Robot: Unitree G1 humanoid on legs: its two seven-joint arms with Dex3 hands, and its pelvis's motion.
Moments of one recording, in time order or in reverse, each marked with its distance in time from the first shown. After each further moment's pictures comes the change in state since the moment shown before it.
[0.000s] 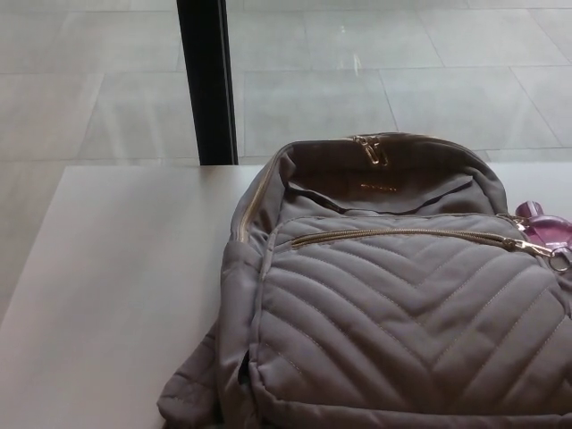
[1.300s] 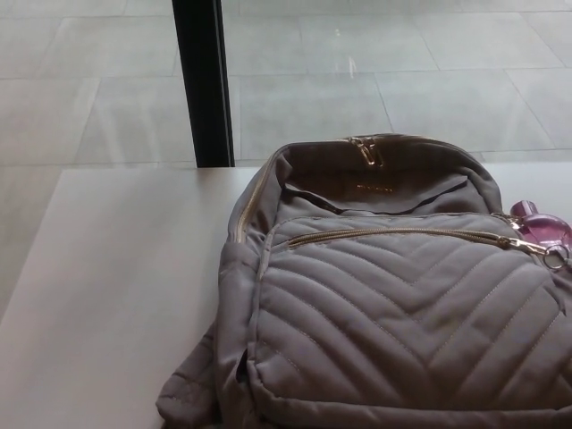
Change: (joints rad) left_arm 0.030 0.013 -0.013 0.001 0.005 0.017 0.008; right_arm 0.084 0.141 0.203 0.421 0.233 -0.016 0.136
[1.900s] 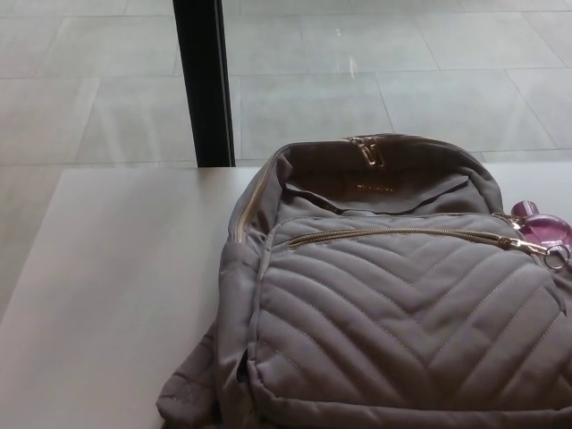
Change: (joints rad) left_arm -0.013 0.015 0.000 0.004 0.001 0.005 -0.022; right_arm 0.015 -0.023 0.107 0.005 0.001 -0.085 -0.002
